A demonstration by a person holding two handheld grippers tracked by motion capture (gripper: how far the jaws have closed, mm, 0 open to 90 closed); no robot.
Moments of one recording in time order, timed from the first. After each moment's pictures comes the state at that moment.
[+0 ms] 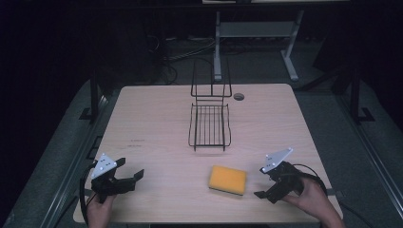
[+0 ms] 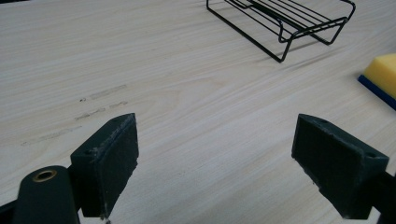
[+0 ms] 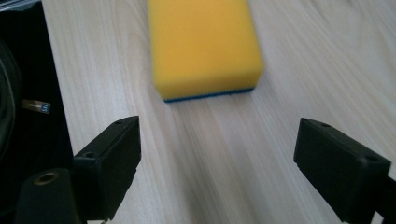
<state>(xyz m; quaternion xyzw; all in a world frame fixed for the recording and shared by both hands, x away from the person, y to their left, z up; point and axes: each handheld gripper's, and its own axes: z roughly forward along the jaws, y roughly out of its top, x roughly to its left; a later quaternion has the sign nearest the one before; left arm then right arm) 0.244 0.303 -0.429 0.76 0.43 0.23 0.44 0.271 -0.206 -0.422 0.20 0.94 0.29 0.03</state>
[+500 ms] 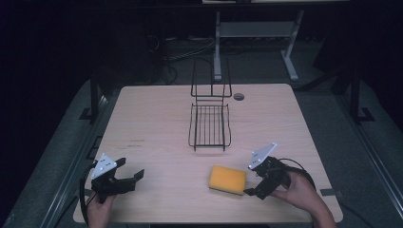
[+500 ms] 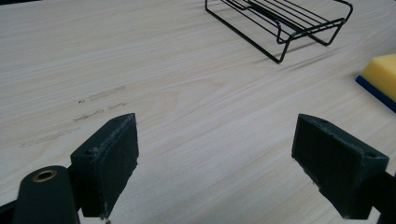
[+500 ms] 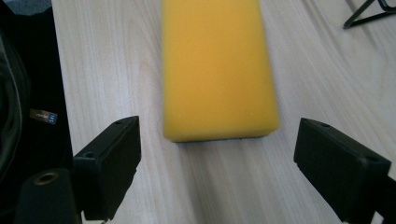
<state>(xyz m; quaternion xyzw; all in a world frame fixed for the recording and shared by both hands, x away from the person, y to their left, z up) 0.244 0.303 -0.428 0.76 0.43 0.23 0.44 0.285 -0.172 -0.416 0.17 0.95 0.28 0.02</state>
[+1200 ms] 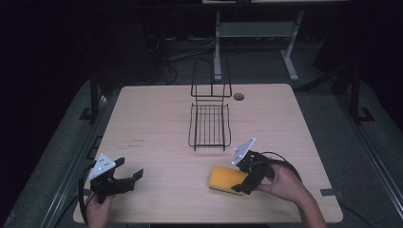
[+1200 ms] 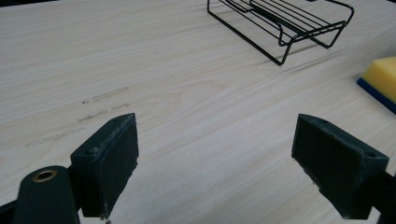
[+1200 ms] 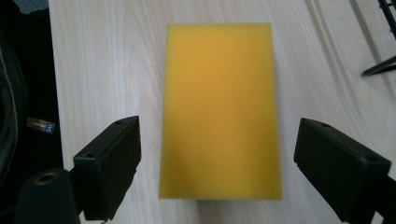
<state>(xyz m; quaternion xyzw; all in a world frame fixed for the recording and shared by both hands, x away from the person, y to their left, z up) 0.244 0.305 -0.427 0.75 0.43 0.23 0.44 0.301 -0.130 -0.411 0.13 0.96 0.25 0.01</state>
